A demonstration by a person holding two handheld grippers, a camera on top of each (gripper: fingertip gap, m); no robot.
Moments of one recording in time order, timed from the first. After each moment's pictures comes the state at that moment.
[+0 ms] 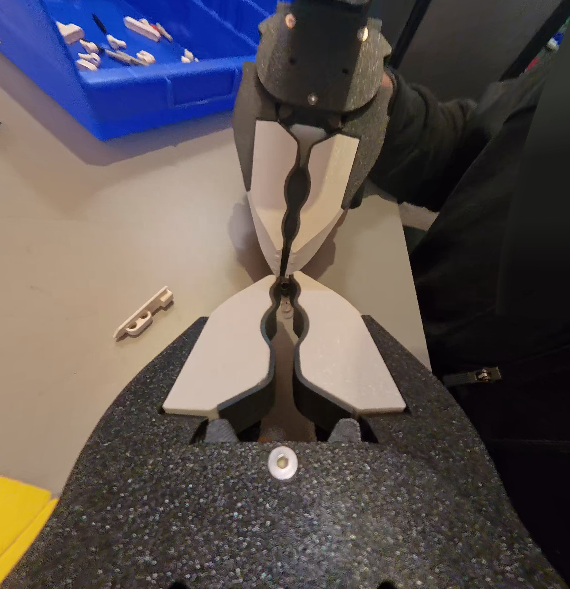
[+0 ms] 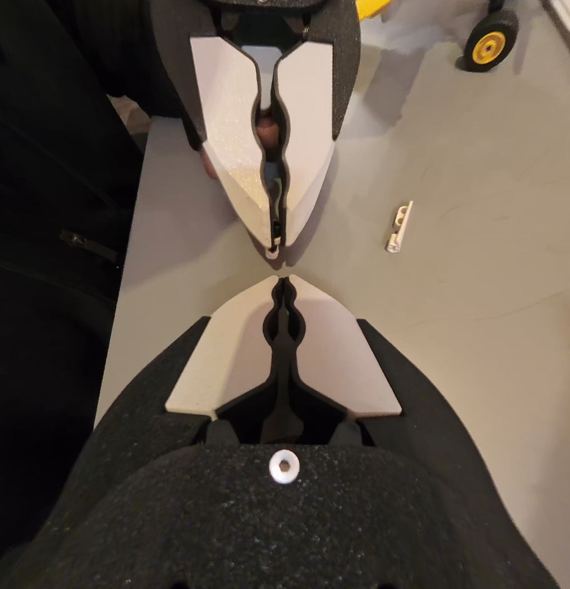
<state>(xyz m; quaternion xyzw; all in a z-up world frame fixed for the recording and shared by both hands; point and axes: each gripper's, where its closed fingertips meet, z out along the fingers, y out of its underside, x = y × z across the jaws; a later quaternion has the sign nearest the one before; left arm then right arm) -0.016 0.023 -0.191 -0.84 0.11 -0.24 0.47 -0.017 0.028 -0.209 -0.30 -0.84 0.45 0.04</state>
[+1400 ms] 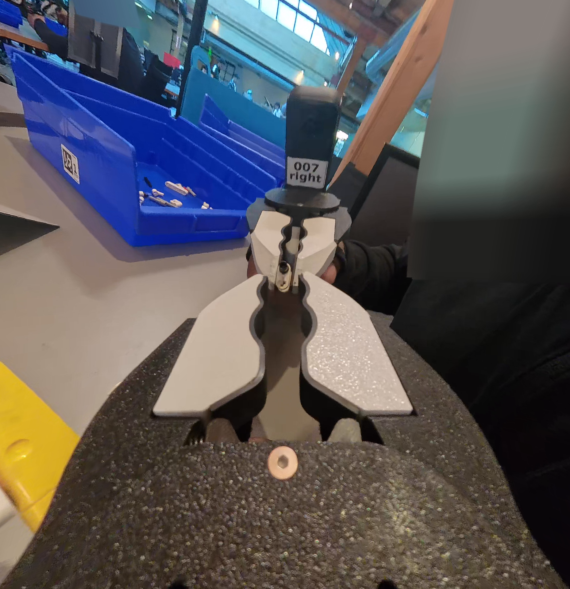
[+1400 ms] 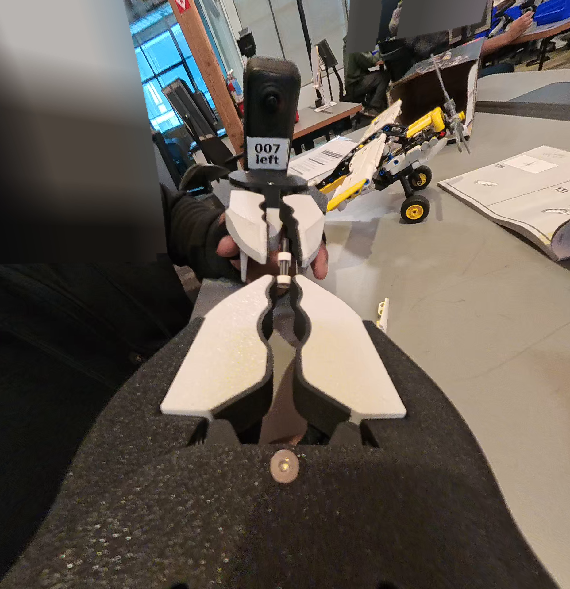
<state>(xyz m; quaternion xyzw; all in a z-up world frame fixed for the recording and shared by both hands) -0.030 0.032 -0.130 -0.71 0.02 -0.31 0.63 -0.035 0.027 -0.140 -0.33 -0.67 0.66 0.07</state>
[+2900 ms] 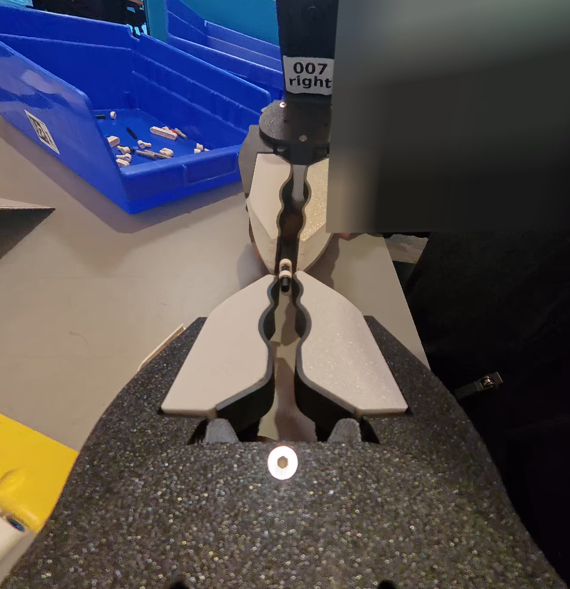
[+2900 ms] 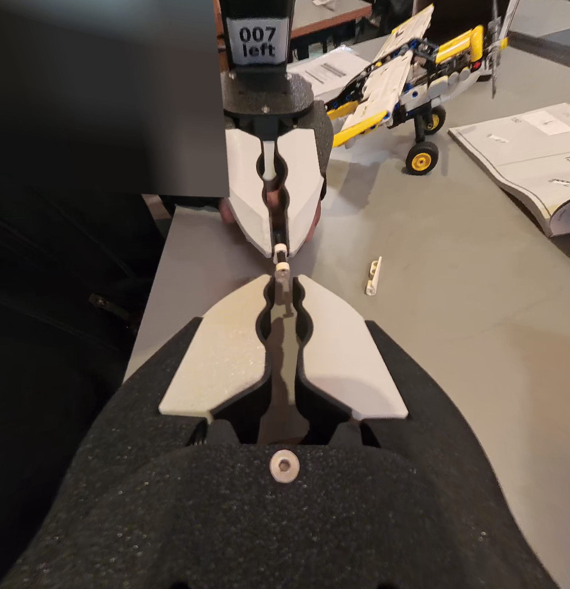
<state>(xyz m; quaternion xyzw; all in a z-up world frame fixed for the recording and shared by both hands) -0.022 0.026 -0.162 -0.78 0.12 -0.24 0.56 -0.025 0.029 -0.170 -0.30 -0.76 0.56 0.10</state>
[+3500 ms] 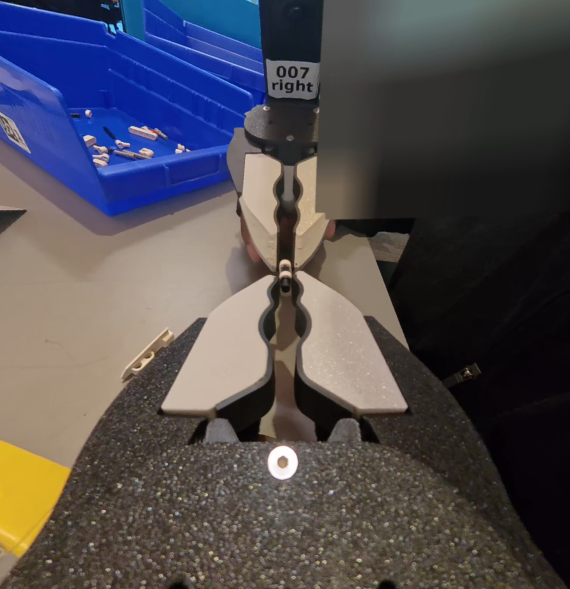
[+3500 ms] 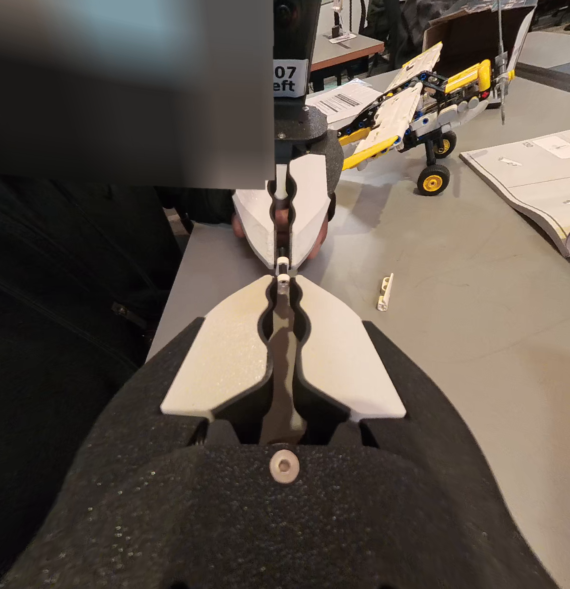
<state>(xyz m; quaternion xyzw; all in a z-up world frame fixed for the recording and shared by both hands) -0.015 0.022 -0.160 -0.77 0.14 -0.26 0.56 -0.021 0.023 -0.161 -0.28 -0.75 0.60 0.09</state>
